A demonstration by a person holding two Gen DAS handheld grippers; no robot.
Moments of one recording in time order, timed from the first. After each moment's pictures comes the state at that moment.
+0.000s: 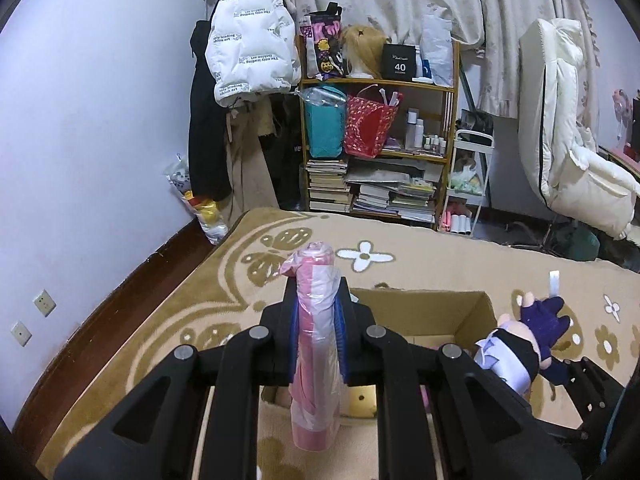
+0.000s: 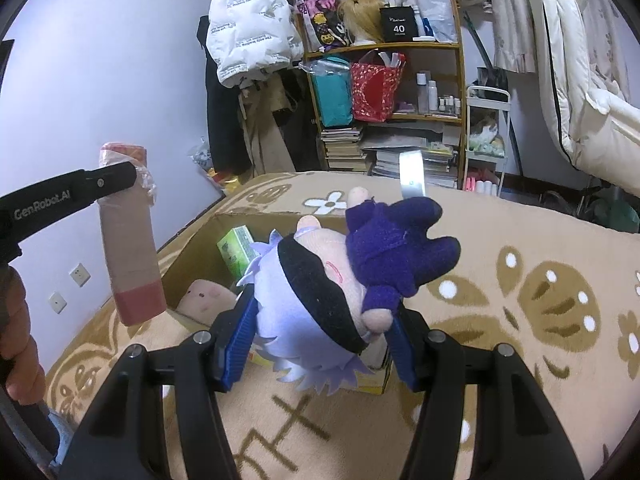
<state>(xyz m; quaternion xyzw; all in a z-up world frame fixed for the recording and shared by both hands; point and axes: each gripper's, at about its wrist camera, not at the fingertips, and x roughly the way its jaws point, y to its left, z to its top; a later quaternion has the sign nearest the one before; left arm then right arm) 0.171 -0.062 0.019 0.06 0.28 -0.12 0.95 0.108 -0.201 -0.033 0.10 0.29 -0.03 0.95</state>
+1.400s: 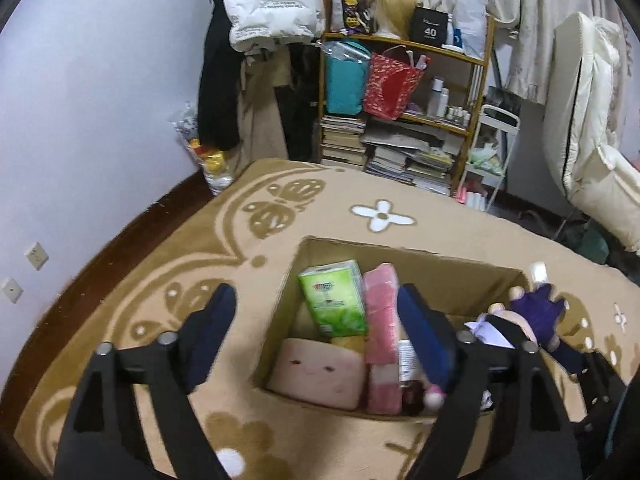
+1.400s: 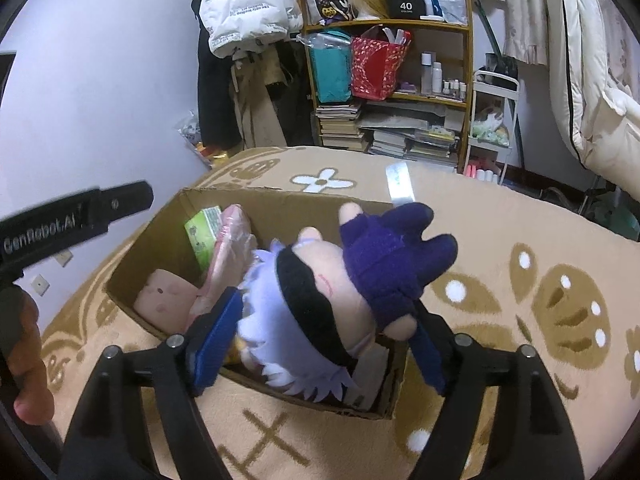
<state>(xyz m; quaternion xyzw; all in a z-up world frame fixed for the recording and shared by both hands) 0.204 -0.049 -0.033 0.03 0.35 -0.09 0.93 0.155 -0.213 -0.059 0.08 0.33 -0.04 0.94</state>
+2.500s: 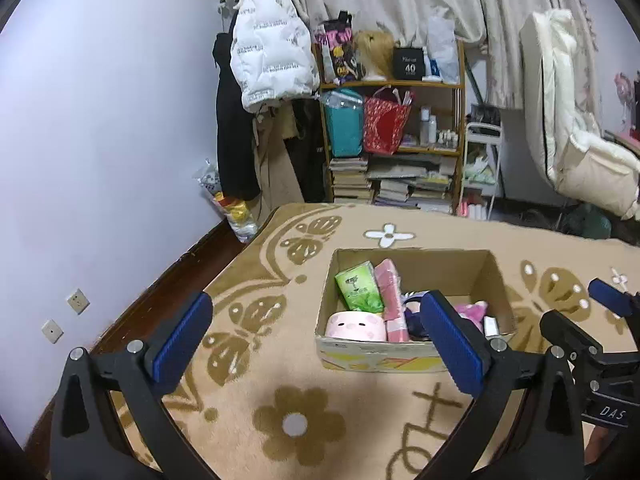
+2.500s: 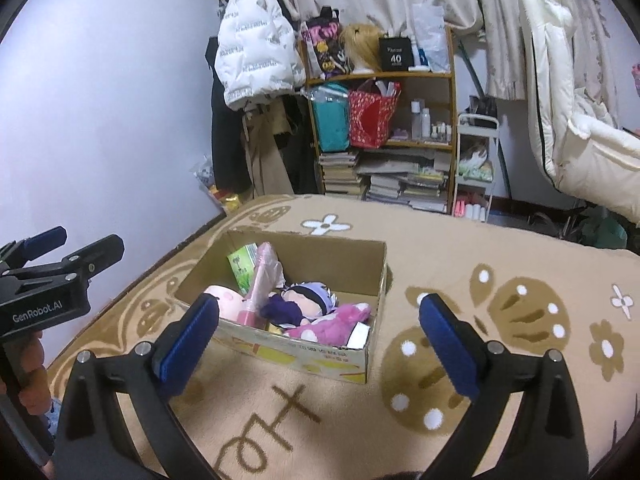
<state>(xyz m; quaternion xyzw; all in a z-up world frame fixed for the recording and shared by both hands) 0.086 -0.013 0.036 0.08 0.27 -0.09 0.96 0.048 -0.201 0.005 0.08 0.25 -0.04 0.96</state>
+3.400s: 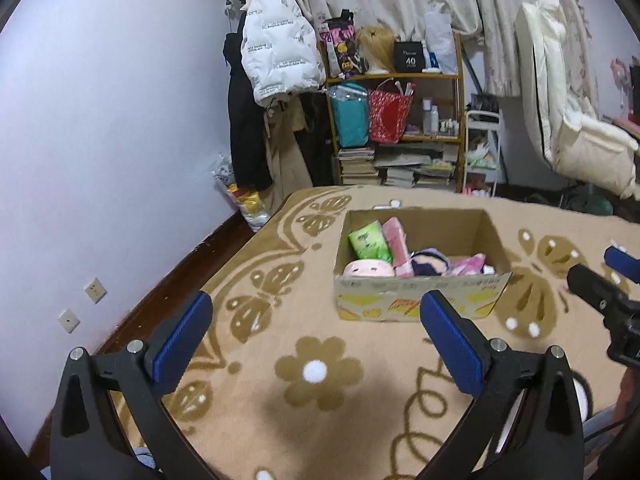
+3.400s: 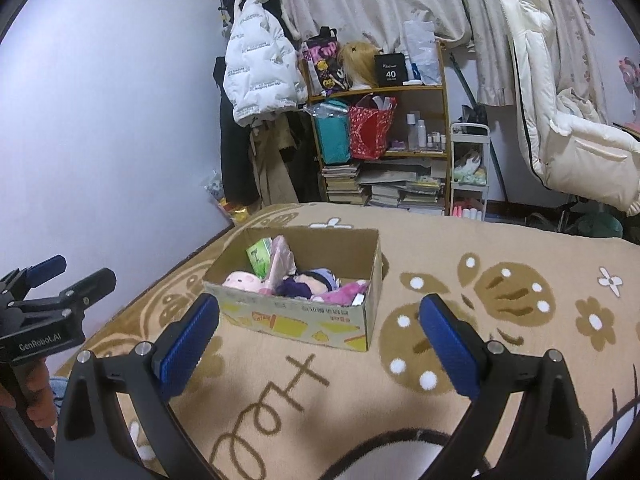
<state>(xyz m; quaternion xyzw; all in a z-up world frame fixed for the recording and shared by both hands) 0.018 0.010 0.017 0.11 0.27 -0.07 0.95 -0.020 -0.192 0.008 0.09 0.23 -0.04 0.97</state>
